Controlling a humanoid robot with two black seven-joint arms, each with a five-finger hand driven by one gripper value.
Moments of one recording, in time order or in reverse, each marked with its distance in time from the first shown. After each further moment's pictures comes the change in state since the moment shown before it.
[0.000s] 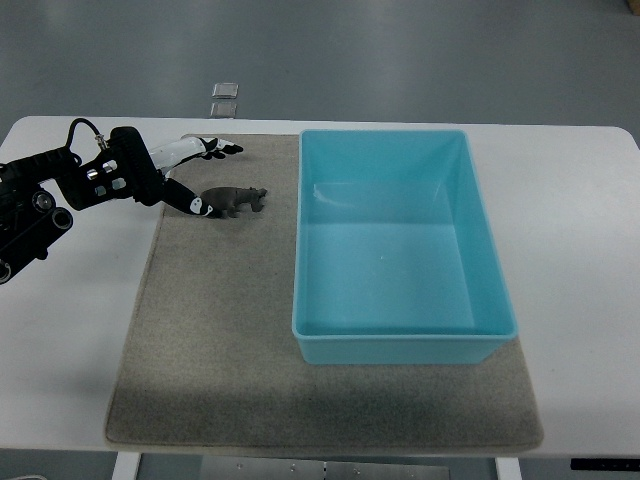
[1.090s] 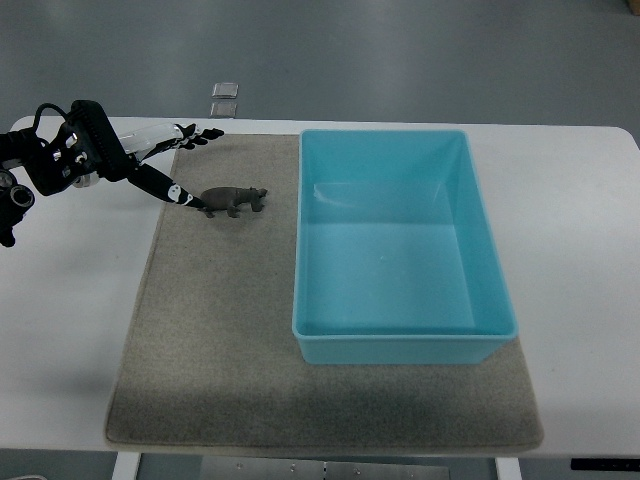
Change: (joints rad) left arm 0.001 0.063 -0.104 -0.005 -0.063 -0.170 -0.007; right arm -0.001 0.000 0.000 0.000 0.000 -0.001 0.000
